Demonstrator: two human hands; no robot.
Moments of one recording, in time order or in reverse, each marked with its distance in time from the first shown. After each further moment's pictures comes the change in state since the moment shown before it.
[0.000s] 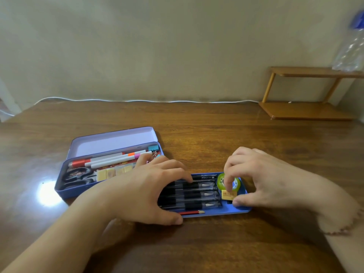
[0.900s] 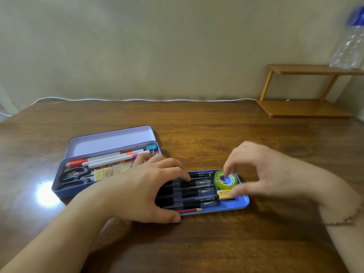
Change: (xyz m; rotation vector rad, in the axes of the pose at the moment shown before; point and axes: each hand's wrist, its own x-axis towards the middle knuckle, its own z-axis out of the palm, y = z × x) left_hand 0.000 0.000 0.001 0.011 0.010 0.011; right_hand -0.003 0.009 -0.006 0.121 0.083 0.047
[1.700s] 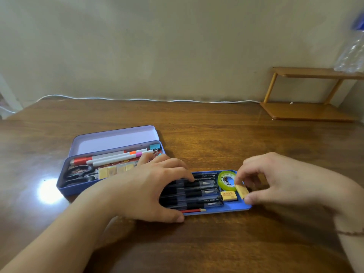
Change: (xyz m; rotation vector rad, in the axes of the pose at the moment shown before) left_hand 0.000 -0.002 0.000 -0.003 -0.012 0.001; right_hand -0.008 0.006 -0.004 0.049 -0.152 0.115
